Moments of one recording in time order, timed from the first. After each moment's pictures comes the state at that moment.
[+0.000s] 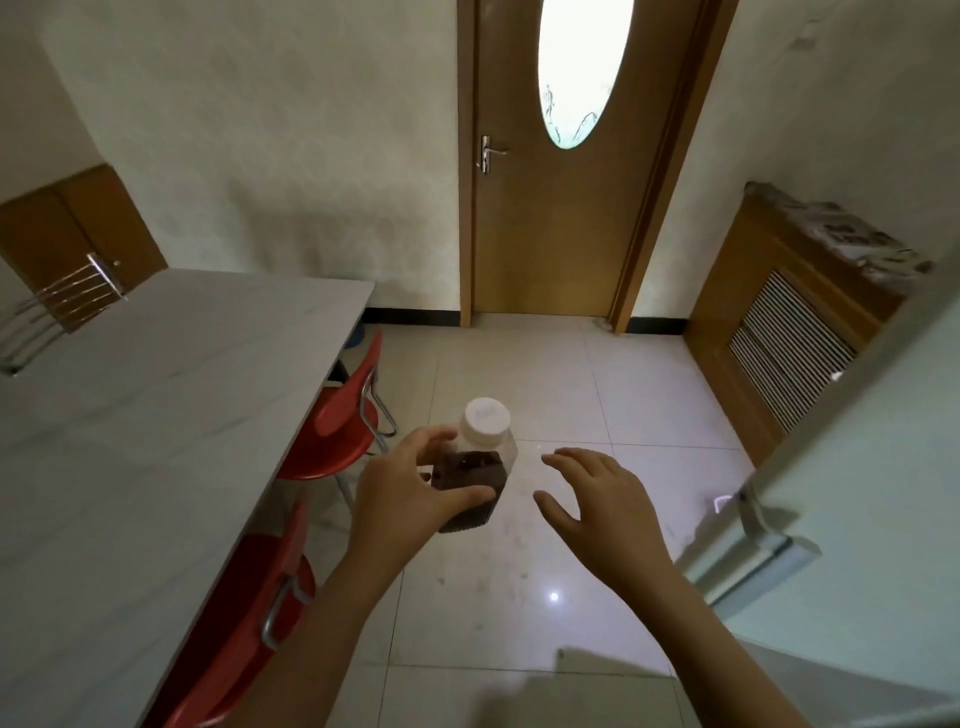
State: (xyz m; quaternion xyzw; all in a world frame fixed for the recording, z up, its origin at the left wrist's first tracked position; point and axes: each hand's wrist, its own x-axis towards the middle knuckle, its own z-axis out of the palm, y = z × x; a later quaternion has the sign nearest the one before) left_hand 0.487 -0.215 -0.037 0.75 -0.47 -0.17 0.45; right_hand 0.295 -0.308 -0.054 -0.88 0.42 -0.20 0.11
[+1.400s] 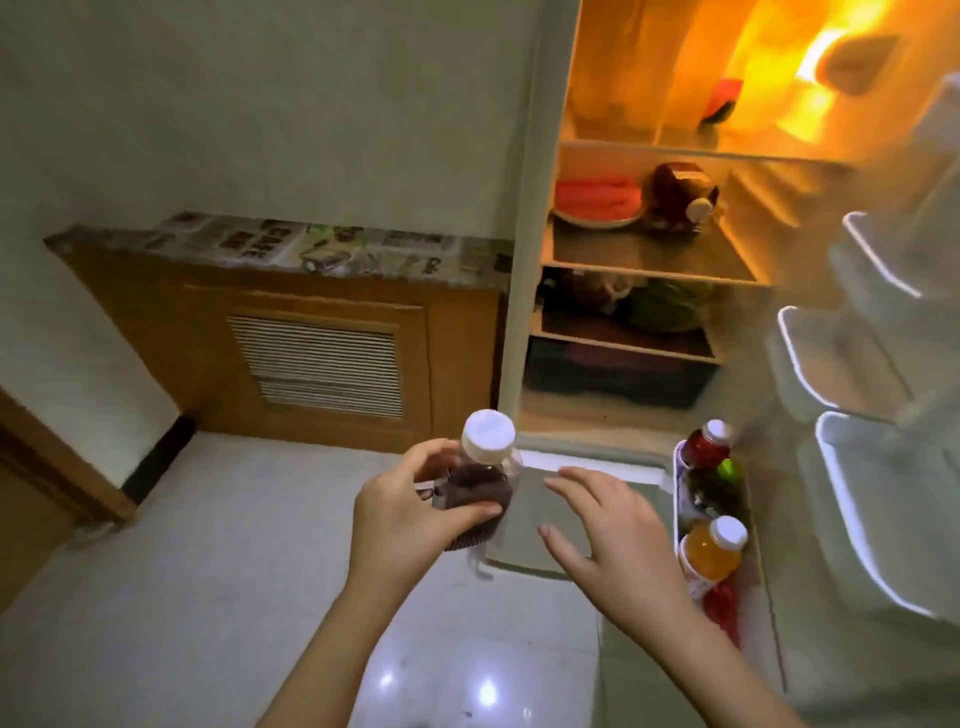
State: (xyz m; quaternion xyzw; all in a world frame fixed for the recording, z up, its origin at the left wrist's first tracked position) left_hand 0.325 -0.909 -0.046 0.24 -0.84 -0.43 0.24; right_hand 0.226 -0.723 -0.058 -0.37 0.91 -0.19 -0.04
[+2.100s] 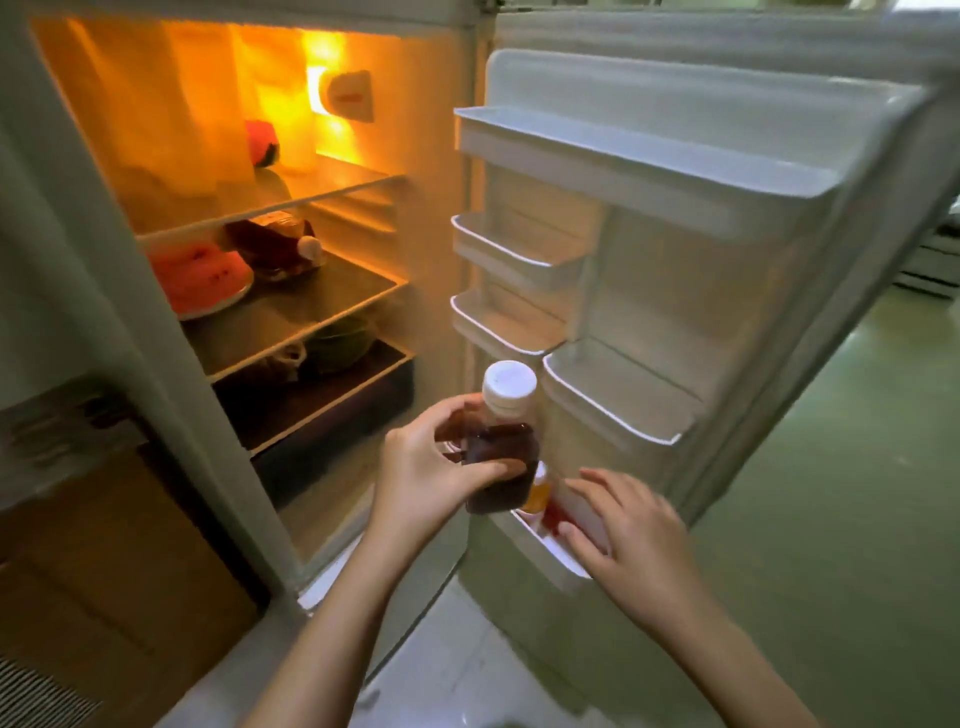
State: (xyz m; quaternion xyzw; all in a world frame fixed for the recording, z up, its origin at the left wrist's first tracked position) left_hand 0.135 -0.884 0.017 -0.28 -0.76 -0.58 0.03; right_hand 0.267 -0.716 -0.021 0.13 0.97 -0.11 -0.19
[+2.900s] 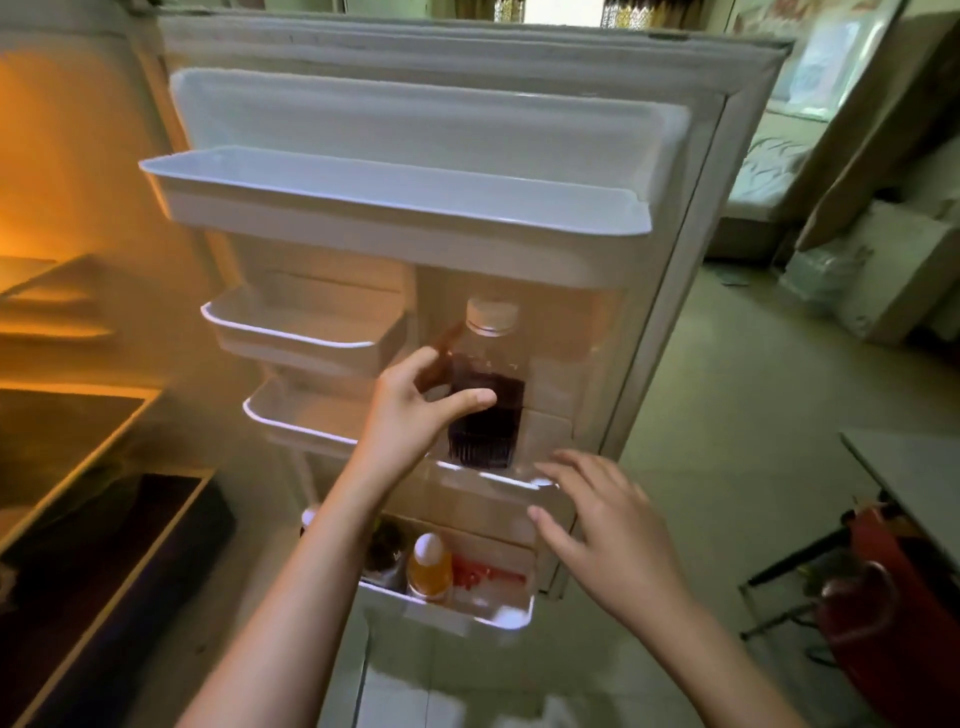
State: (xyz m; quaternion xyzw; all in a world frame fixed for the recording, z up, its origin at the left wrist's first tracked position) left_hand 0.027 -0.719 0.055 -0.49 -0.57 -0.63 -0.21; right_hand 0.238 -0.687 0.008 0.38 0.90 -0.05 -0.23
